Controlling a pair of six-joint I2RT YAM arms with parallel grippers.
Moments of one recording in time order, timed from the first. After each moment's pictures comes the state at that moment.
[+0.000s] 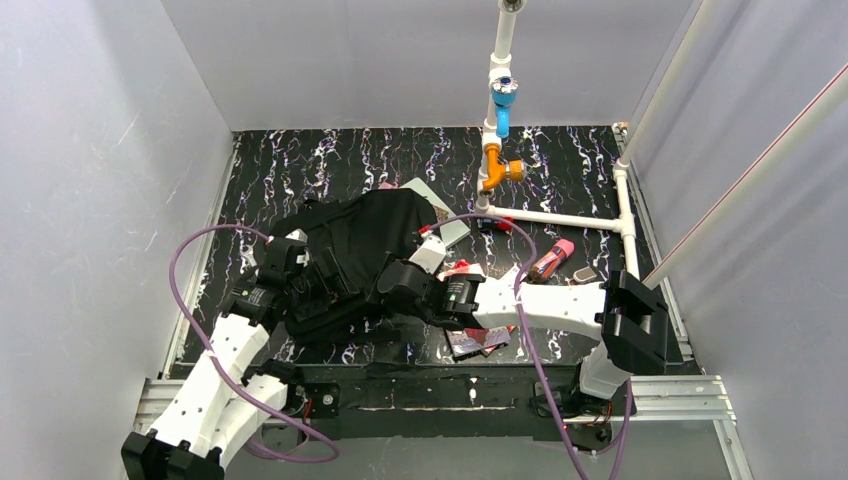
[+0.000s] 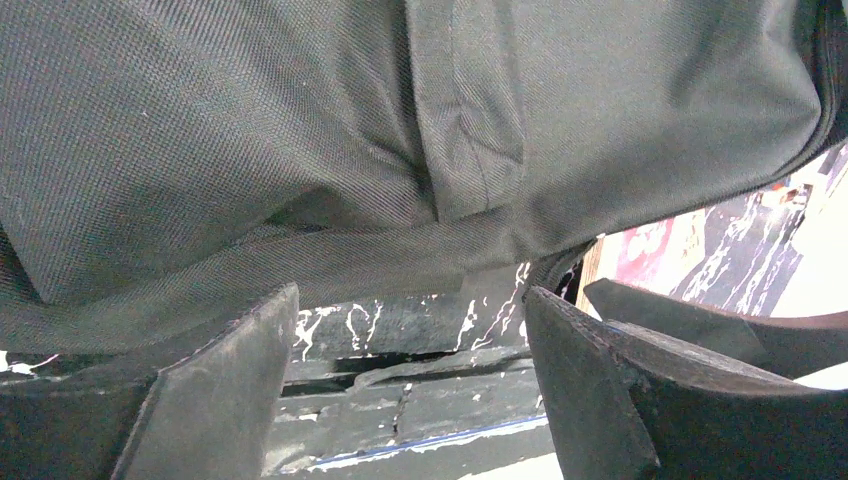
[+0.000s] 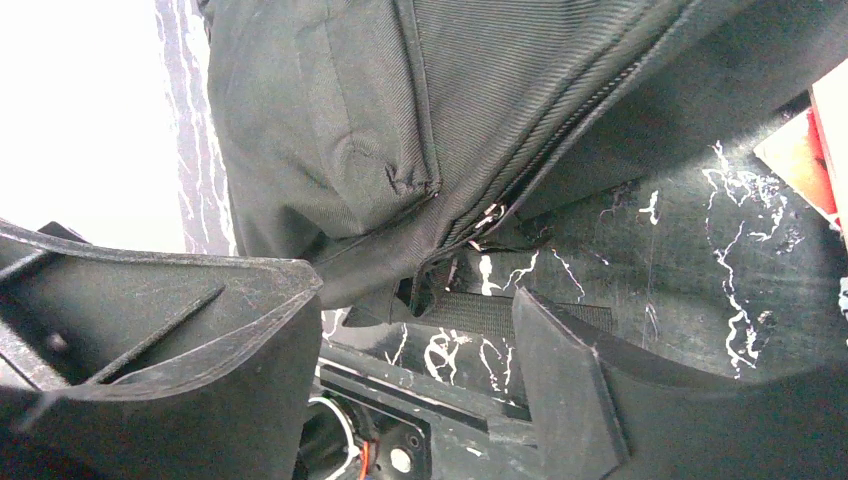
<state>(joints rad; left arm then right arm) -0.30 0.79 0.71 -0.86 0.12 -0.72 1.31 1.62 1.17 -0.32 0.48 1.29</state>
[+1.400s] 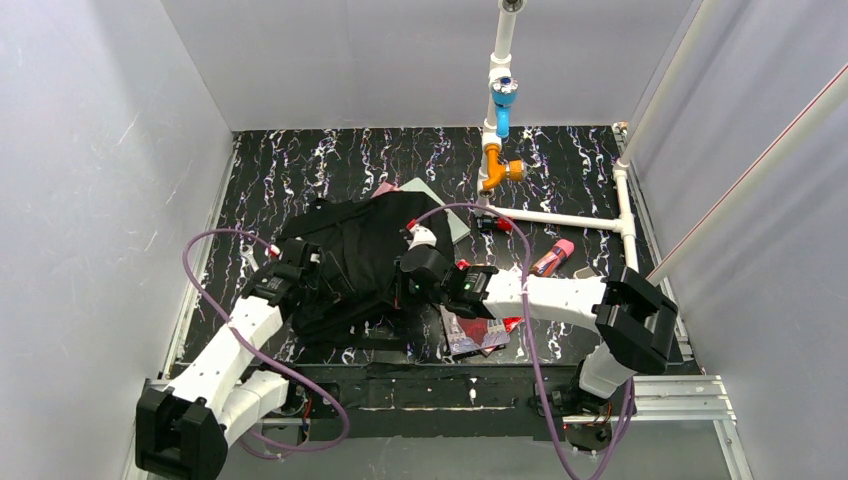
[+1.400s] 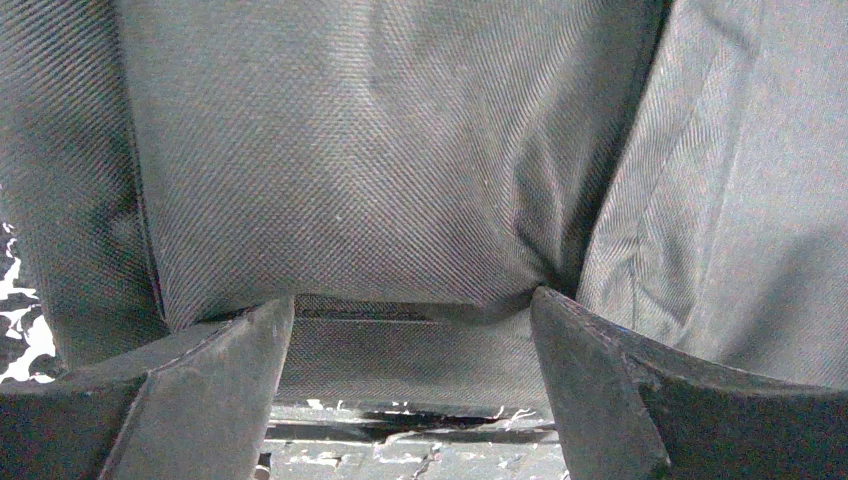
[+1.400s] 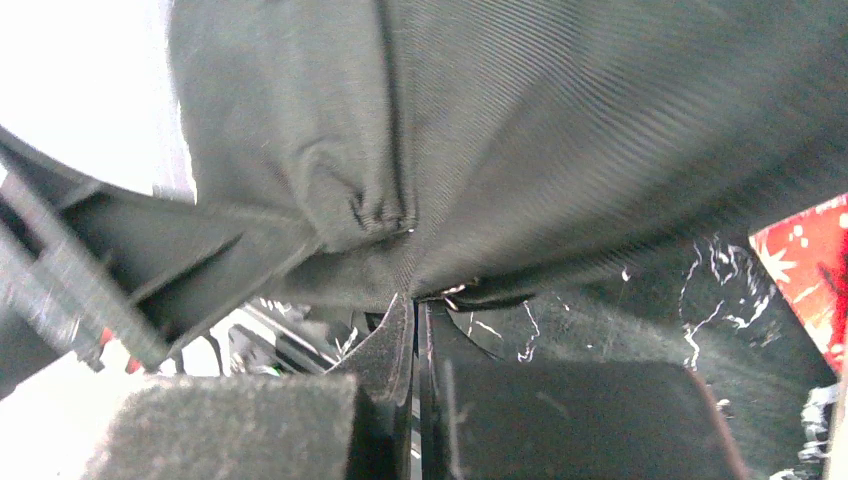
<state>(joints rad) -0.30 0.92 0.60 -0.76 -0.03 -0.82 1.17 1.60 1.02 -0.07 0.16 0.97</state>
